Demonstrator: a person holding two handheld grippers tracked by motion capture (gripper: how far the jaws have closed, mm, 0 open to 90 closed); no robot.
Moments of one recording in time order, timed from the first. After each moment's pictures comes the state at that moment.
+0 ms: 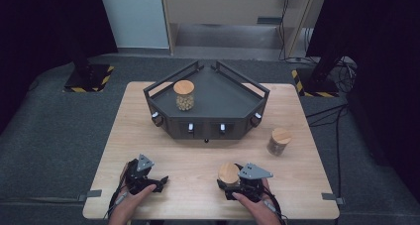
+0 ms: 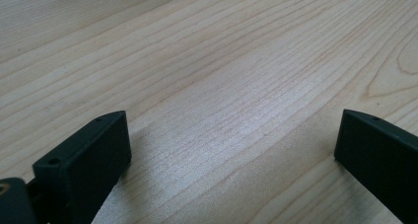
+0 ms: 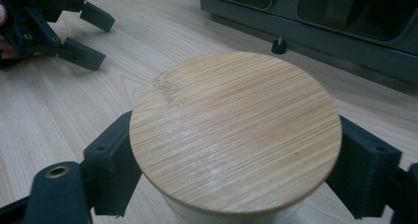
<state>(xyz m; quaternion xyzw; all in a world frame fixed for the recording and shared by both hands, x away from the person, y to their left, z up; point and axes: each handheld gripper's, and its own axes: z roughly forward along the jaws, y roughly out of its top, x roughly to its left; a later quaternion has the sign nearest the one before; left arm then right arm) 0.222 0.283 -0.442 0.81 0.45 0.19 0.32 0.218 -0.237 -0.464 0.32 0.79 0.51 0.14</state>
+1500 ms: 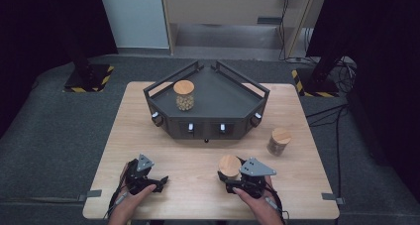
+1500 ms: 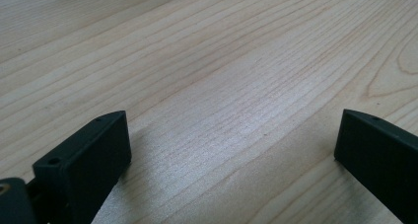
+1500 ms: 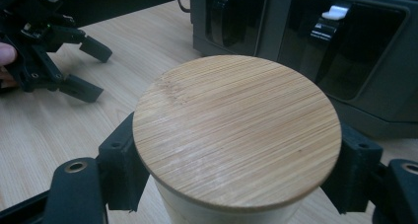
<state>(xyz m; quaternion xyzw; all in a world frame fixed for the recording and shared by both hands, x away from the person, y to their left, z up) 0.222 0.283 -0.442 0.81 0.45 0.19 0.32 0.212 -0.234 -0.438 0.30 0.77 0.52 0.19</state>
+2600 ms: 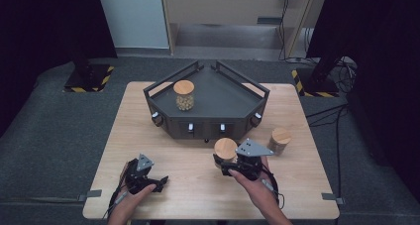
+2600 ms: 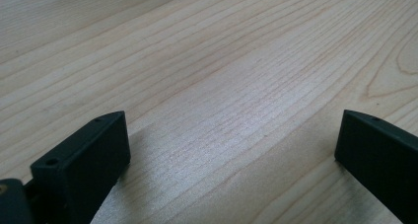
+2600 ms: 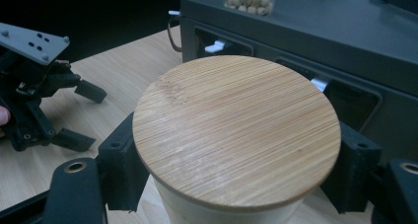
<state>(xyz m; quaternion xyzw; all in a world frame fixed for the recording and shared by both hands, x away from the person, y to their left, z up) 0.224 0.285 -0.442 0.81 0.45 0.19 0.32 0.243 -0.222 -0.401 0.31 0.77 0.53 0.19</state>
